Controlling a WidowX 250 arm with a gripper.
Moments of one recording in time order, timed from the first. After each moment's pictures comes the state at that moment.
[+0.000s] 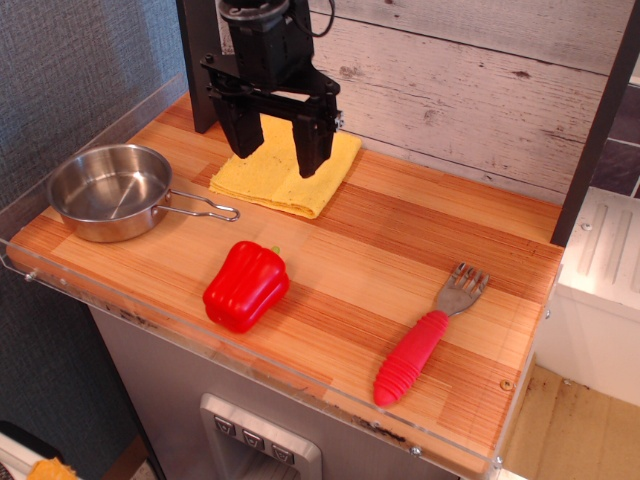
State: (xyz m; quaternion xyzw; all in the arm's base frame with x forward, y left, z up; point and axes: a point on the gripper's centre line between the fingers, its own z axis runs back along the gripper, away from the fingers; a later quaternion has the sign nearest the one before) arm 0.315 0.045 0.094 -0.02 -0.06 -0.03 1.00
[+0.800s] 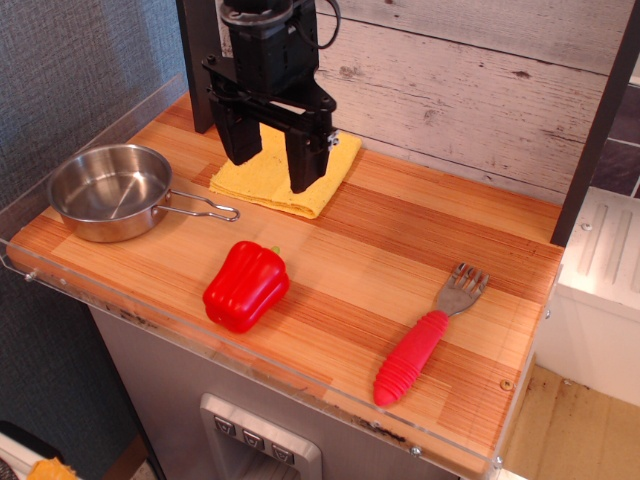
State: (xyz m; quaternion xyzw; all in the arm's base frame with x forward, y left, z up) arm 0.299 0.042 0.099 -0.01 -0.05 -0.09 1.00
